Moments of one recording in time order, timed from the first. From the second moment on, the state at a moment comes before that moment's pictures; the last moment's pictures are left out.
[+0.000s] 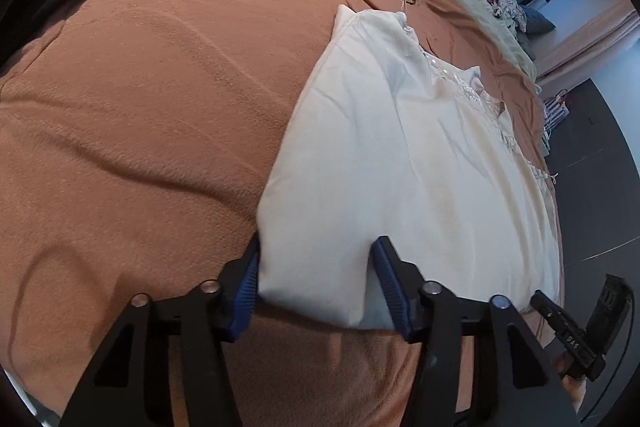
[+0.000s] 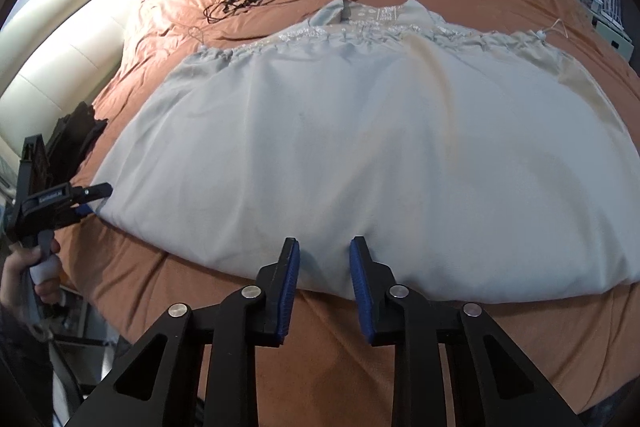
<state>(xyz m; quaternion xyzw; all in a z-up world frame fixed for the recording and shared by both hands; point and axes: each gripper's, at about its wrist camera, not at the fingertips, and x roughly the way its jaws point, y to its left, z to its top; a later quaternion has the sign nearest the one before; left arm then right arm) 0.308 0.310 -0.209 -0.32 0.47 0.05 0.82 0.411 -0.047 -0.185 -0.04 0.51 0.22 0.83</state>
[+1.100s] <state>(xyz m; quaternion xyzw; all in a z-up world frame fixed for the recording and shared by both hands) 0.289 0.314 -0.206 -0.38 0.43 0.07 0.81 0.600 0.020 -0.213 -0.07 0.56 0.17 0.81</state>
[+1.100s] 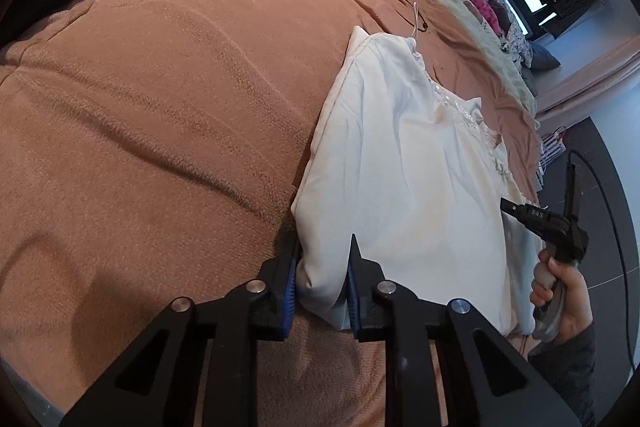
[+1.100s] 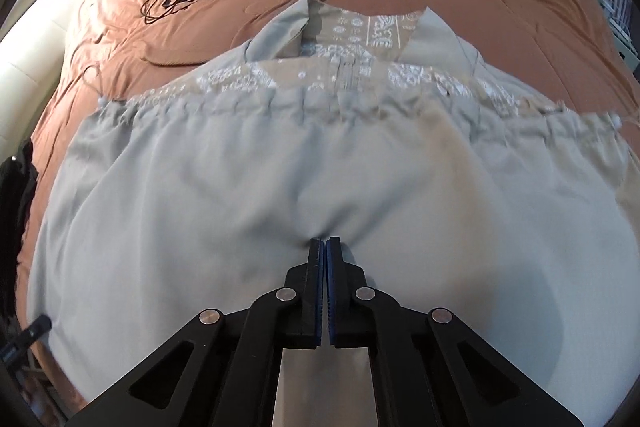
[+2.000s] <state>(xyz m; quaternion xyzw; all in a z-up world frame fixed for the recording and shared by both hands) 0.340 0.260 -0.049 -0.41 0.32 -0.08 0.85 0.464 -0.057 -0.167 0.03 0.52 0.27 0.81</state>
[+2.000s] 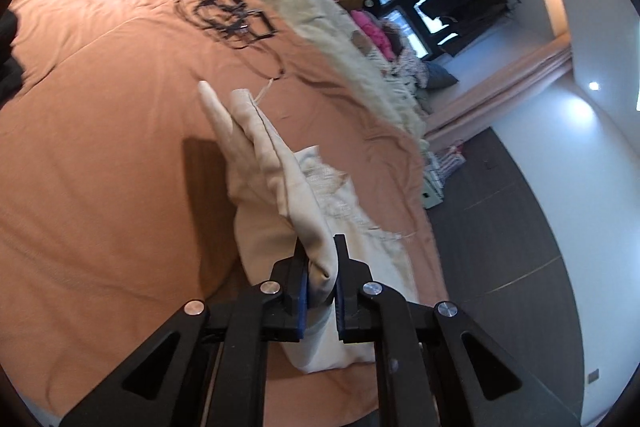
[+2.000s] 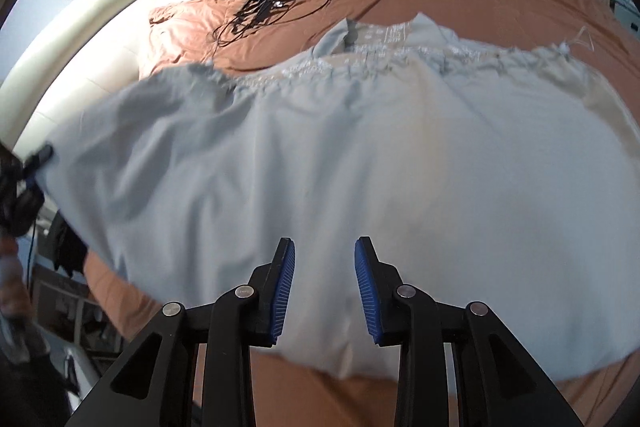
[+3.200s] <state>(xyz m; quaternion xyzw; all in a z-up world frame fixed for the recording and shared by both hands) 0.514 -0.084 0.030 -0.23 0.43 -0.26 0.83 0.381 -0.301 -0.185 0.28 0.47 0.18 0.82</state>
